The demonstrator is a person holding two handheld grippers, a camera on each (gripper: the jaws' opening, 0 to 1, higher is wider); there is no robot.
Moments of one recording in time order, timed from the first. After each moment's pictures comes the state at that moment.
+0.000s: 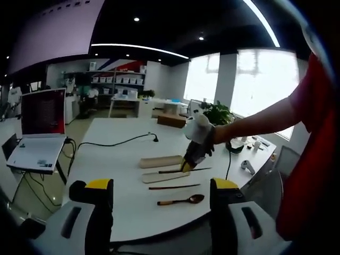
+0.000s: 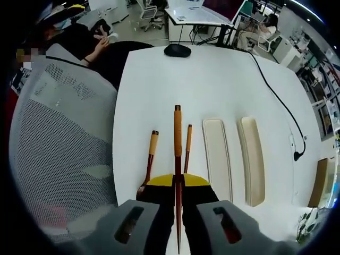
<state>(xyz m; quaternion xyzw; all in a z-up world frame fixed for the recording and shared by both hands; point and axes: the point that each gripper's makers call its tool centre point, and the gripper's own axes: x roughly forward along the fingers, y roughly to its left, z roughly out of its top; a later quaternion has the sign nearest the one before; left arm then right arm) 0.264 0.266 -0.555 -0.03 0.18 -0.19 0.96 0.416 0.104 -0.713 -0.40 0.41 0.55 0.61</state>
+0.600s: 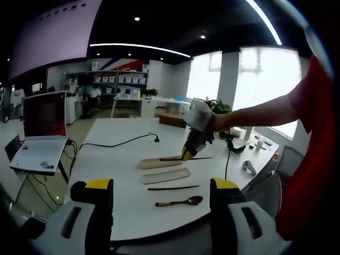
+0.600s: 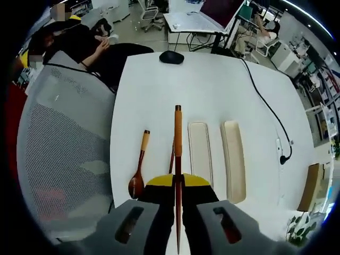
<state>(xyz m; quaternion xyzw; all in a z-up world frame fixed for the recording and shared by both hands) 0.261 0.244 -0.543 -0.02 0.19 -0.18 0.97 0.443 0.088 -0.671 -0.42 0.39 0.55 0.61</state>
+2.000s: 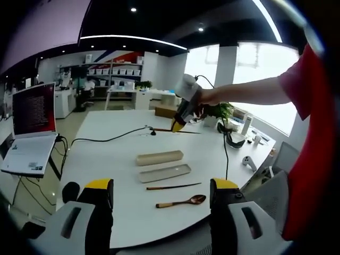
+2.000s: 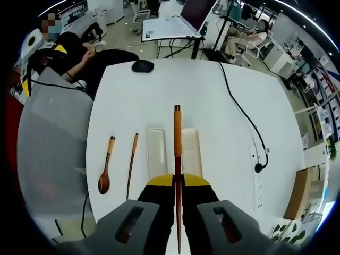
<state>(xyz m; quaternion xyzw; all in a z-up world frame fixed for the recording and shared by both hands) 0.308 0.244 -0.569 -0.02 0.22 -0.21 0.95 0.546 0.095 -0.643 -0.42 0.37 0.54 0.63</state>
